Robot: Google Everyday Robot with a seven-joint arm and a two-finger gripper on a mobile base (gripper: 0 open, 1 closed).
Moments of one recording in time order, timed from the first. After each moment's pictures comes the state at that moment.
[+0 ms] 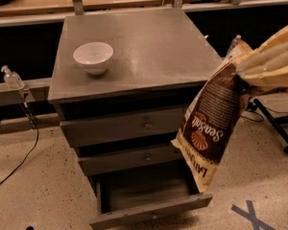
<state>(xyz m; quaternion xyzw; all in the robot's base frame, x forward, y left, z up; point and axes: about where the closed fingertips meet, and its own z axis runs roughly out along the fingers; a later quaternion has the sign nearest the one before) 0.418 -0.183 1.026 -0.64 0.66 0.07 0.40</state>
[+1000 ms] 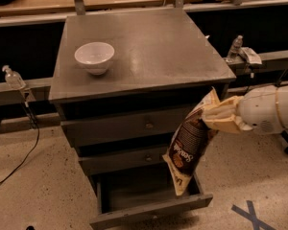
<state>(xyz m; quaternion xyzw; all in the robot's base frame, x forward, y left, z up) 0.474 -0.176 0.848 -0.52 0.73 0.18 0.40</state>
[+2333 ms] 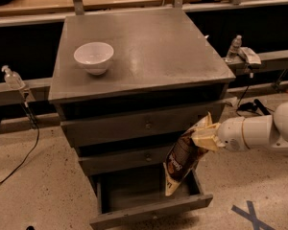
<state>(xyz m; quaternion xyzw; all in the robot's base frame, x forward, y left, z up) 0.520 -0.180 0.703 -0.41 0.80 0.24 0.36</state>
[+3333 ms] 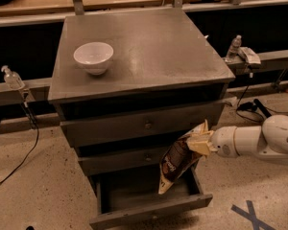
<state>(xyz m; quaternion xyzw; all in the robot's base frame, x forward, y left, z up) 0.535 -0.176 0.652 -0.36 0.81 0.28 0.37</state>
